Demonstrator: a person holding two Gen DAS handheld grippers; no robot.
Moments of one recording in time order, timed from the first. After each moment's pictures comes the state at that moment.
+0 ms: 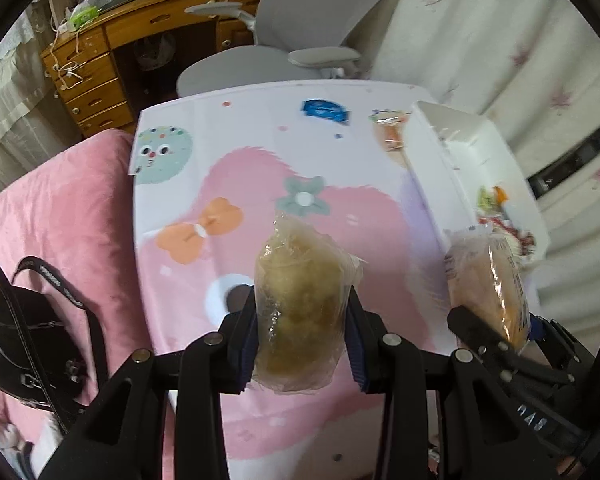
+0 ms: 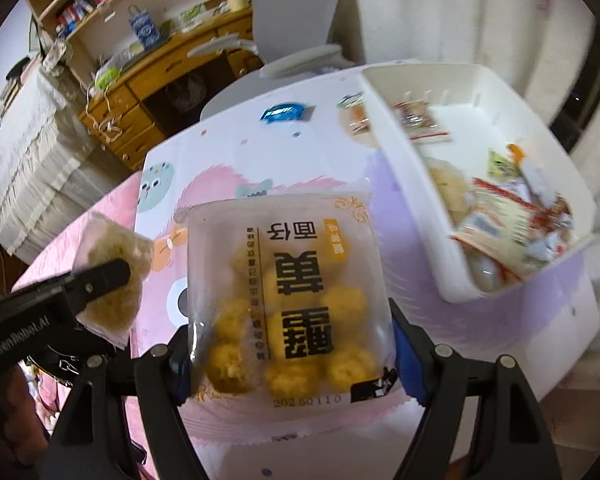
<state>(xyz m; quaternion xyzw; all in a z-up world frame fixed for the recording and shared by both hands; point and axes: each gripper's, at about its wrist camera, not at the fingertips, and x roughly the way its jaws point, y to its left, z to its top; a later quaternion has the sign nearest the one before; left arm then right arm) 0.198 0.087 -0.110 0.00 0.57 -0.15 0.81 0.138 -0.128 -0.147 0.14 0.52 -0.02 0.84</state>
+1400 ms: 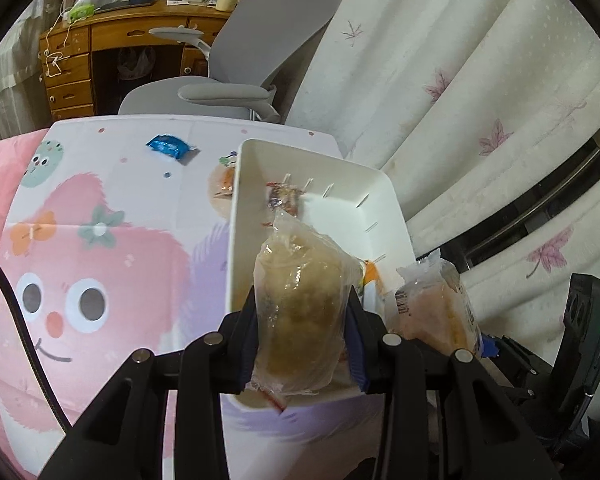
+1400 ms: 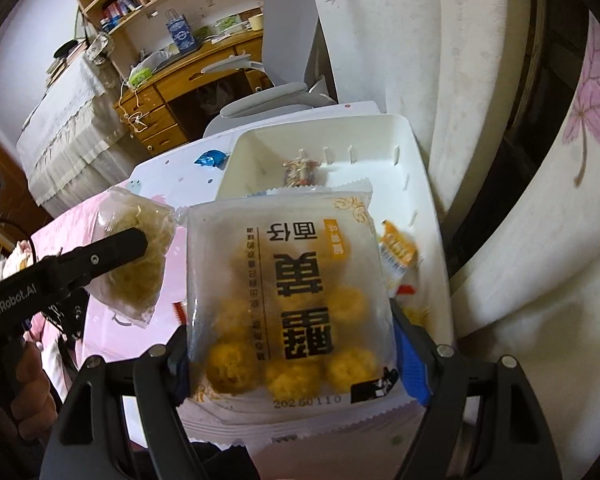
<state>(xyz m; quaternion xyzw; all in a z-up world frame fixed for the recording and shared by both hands) 0.197 -0.177 -0.101 -0.13 0.49 -0.13 0.85 0.169 -0.389 -0.131 0.07 0.51 0.10 0.85</state>
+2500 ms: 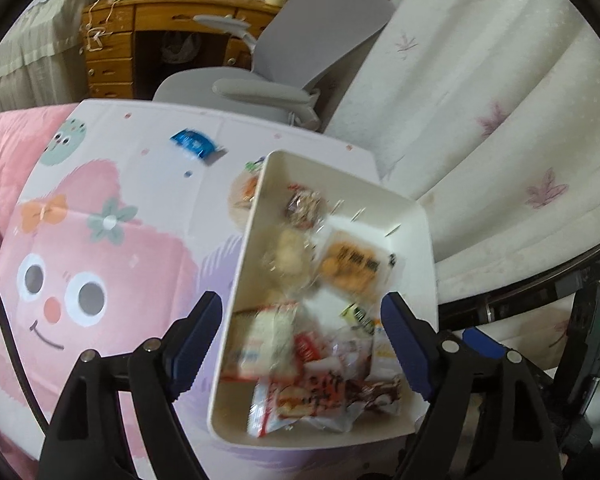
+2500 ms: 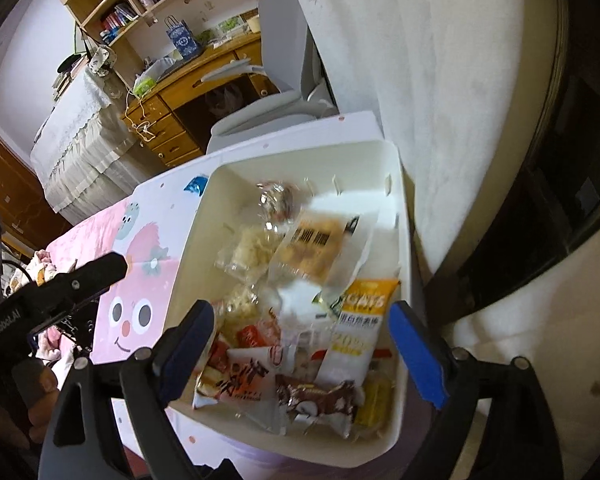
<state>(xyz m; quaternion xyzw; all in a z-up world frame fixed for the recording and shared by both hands) 0.228 -0.176 -0.110 -0.17 0.51 -0.04 0.84 0.231 -0.433 -0.147 0.12 0.52 0.14 0.83</state>
